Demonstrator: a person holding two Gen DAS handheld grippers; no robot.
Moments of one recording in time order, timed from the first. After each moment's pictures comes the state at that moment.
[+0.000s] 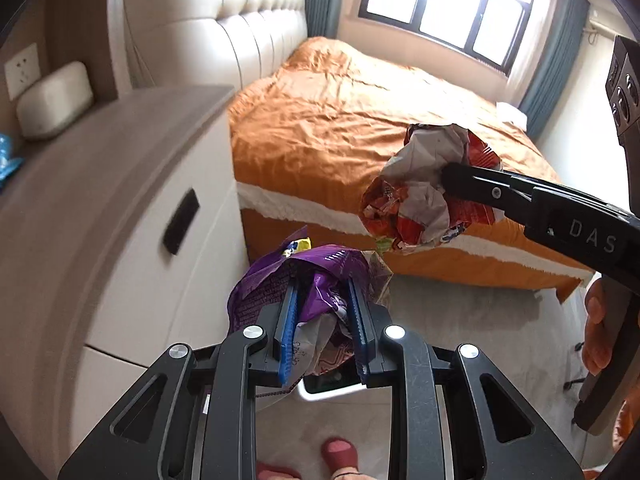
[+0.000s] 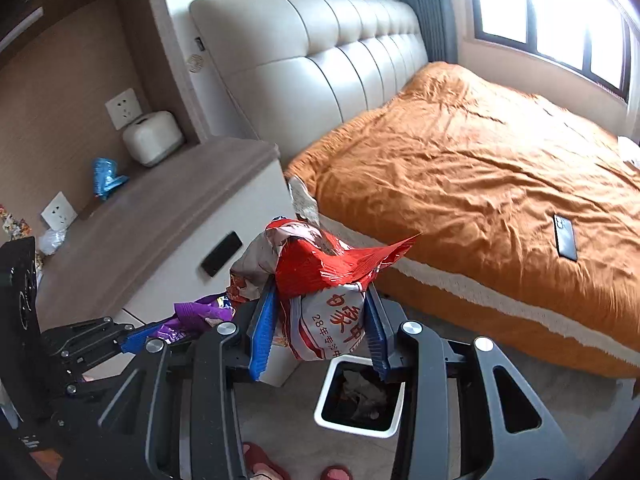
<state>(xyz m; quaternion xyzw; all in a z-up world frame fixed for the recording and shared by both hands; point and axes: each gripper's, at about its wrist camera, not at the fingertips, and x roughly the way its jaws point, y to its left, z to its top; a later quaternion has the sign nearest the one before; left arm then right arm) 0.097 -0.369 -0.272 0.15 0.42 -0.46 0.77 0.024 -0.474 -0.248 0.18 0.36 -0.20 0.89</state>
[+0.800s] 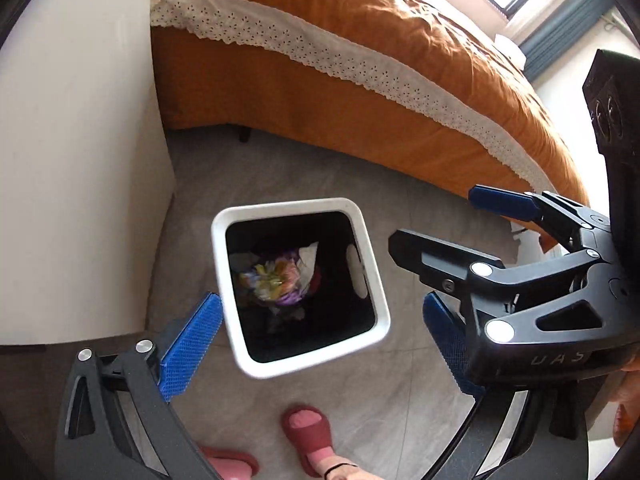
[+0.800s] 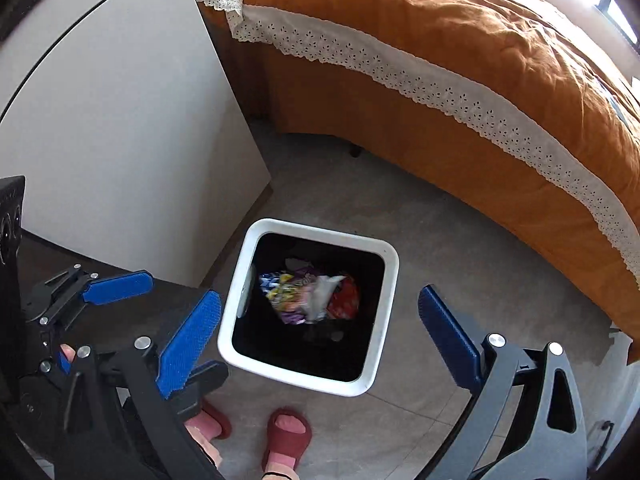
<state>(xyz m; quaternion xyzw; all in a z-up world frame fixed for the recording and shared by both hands) 0.096 -0.430 -0.576 0.15 0.56 -0.49 0.66 0.038 -0.502 -0.565 0.18 0.53 -0.21 0.80</state>
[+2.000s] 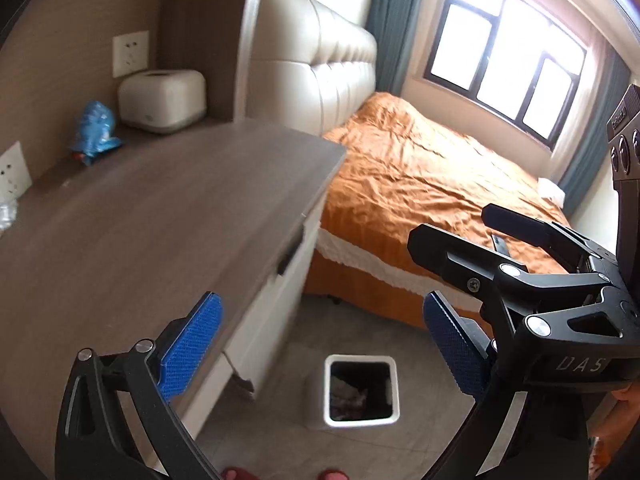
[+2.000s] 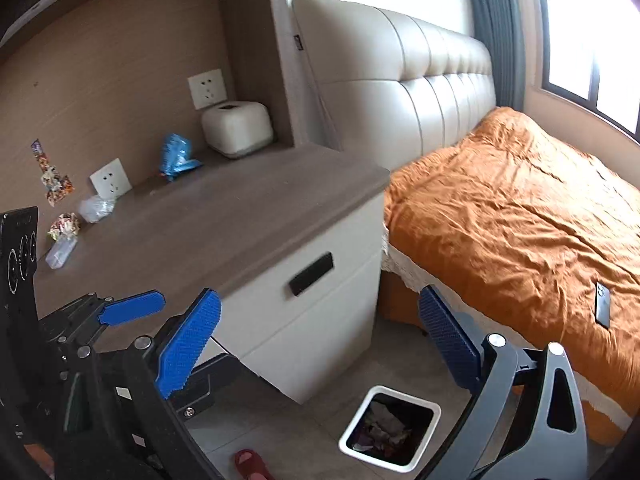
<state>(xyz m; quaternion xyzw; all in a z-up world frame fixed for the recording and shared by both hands) 0.135 -0.273 -0.207 0.05 0.37 -0.36 0.86 0.094 -0.370 -0.198 0.08 0.31 -0.08 0.94</state>
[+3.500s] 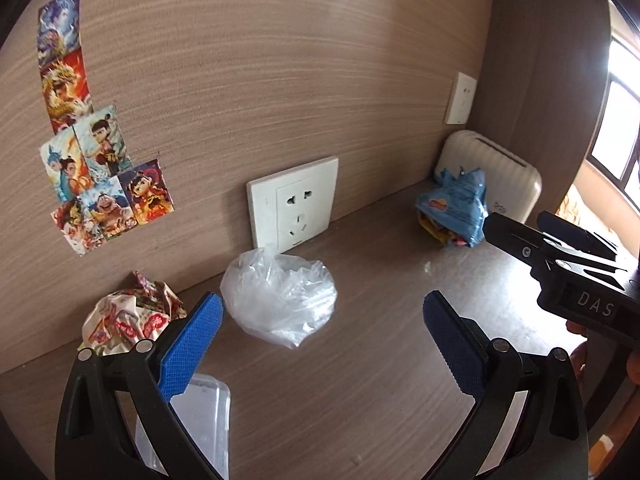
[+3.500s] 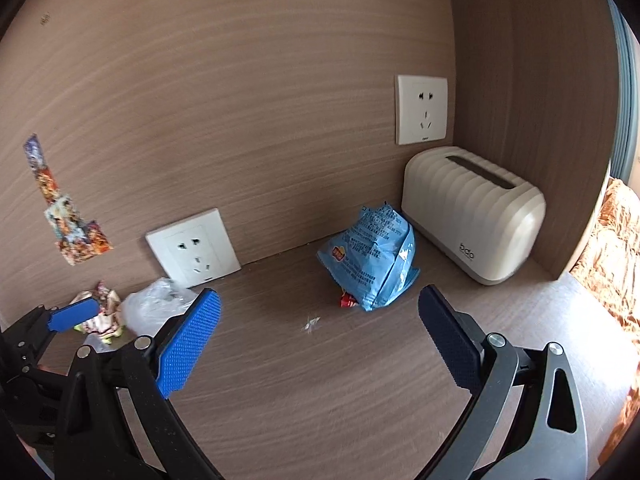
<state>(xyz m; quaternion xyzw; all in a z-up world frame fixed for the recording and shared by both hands) 0.385 -0.010 -0.194 0.00 0.36 -0.10 0.93 0.400 -0.177 -0.192 0.03 0.30 0.06 0.95</state>
